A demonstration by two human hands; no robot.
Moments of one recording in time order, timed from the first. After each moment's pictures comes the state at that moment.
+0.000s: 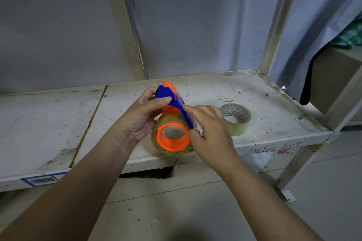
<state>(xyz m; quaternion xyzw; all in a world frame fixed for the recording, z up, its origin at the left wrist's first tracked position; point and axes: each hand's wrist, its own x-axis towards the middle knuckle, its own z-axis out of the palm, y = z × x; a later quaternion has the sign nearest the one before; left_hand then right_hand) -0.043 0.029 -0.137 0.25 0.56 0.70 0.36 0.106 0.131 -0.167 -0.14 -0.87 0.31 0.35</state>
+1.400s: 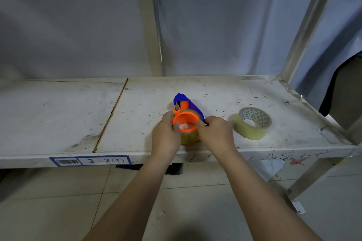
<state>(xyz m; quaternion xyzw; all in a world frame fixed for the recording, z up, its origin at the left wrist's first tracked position) -0.008 0.023 -0.193 0.17 0.88 0.44 0.02 0.052 0.129 -0.191 -0.33 -0.86 0.33 0.19</state>
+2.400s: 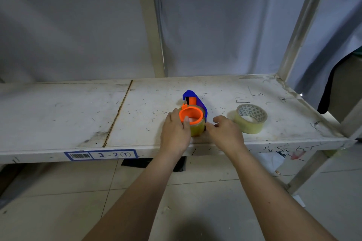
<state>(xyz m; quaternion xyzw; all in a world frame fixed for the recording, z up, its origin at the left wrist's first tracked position) 0.006 0.026 -0.194 0.22 0.89 0.39 0.03 0.085 0.133 -0.187 -0.36 -0.85 0.37 0.16</state>
